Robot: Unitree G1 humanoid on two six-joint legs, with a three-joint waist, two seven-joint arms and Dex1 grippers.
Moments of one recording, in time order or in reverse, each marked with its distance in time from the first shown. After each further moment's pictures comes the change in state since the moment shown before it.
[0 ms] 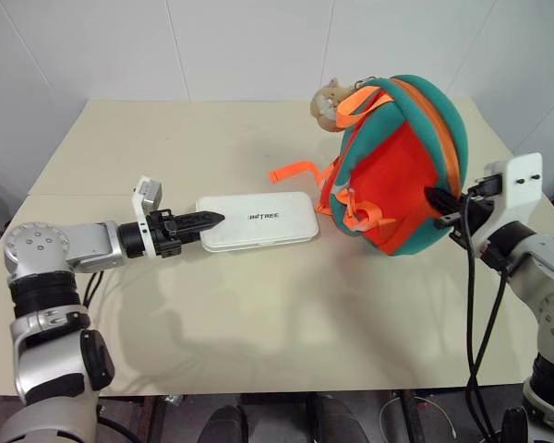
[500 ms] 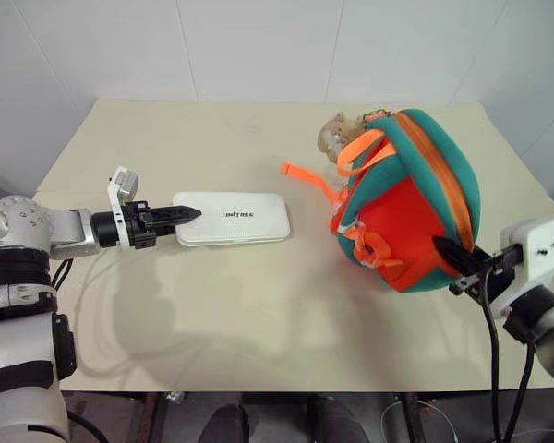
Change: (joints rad) left arm -0.117 0.151 -0.270 0.176 0.300 -0.144 -0.445; right arm 0.499 0.037 -0.100 -0.254 0.054 -0.247 0.113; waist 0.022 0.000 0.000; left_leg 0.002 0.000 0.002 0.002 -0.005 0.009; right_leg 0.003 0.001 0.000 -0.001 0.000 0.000
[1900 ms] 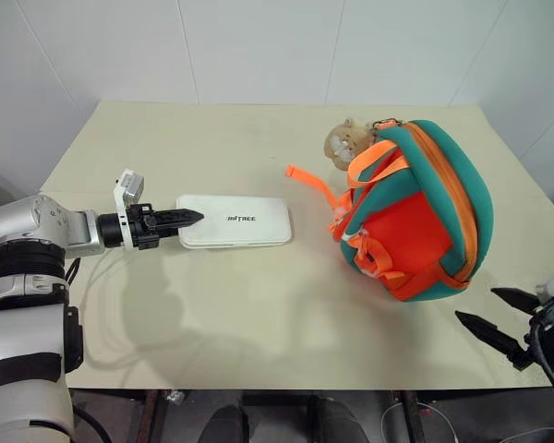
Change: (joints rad) left arm -0.041 -0.030 -0.052 0.093 0.206 -0.083 -0.225; right arm 0.386 -0.298 -0.266 0.046 0.145 0.105 0.200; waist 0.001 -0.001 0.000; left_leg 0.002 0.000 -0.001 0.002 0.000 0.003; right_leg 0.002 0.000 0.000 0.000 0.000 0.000
